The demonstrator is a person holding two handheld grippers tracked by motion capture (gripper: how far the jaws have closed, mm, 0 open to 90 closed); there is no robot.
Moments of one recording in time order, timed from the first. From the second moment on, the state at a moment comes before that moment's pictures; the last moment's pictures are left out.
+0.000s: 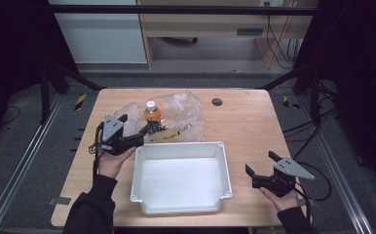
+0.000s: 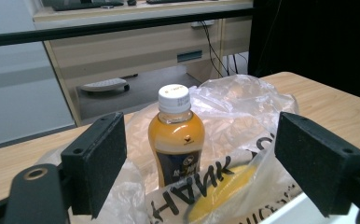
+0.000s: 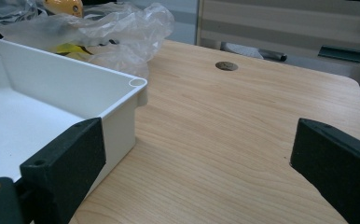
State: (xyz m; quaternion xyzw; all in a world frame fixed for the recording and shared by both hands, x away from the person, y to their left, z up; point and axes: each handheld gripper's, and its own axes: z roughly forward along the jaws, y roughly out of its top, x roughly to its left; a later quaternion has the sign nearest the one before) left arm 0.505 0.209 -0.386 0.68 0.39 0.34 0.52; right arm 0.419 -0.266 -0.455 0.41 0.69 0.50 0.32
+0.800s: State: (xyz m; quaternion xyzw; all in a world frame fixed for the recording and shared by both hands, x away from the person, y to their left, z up) left arm 0.542 0.199 -0.398 0.68 0.40 0.35 0.50; right arm 0.419 -0.266 -0.455 0.41 0.69 0.50 0.32
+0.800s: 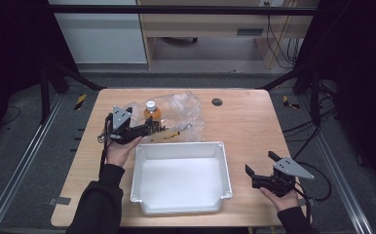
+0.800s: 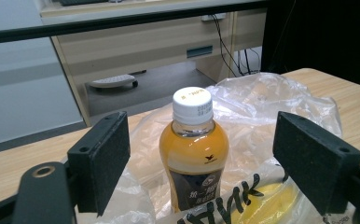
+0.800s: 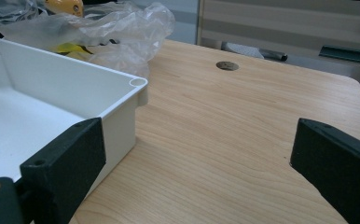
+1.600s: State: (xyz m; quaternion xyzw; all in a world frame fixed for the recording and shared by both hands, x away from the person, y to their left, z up) left arm 0.573 0.182 -0.406 0.69 0.41 0.34 0.49; right arm 0.420 -0.266 -0.455 0.41 0.69 0.50 0.32
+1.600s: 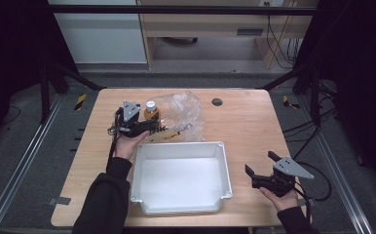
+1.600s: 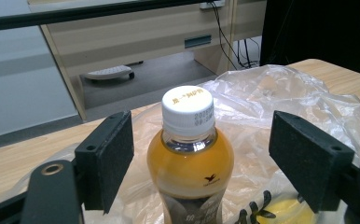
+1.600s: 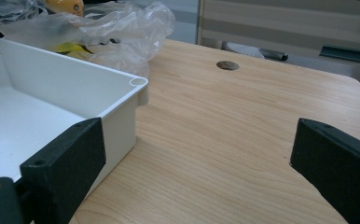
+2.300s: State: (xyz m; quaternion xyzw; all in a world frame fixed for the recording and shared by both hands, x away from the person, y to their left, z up) left arm 0.592 0.178 -0.408 0.69 0.42 0.33 0.49; right arm 0.420 -0.266 -0.455 0.41 0.69 0.50 0.32
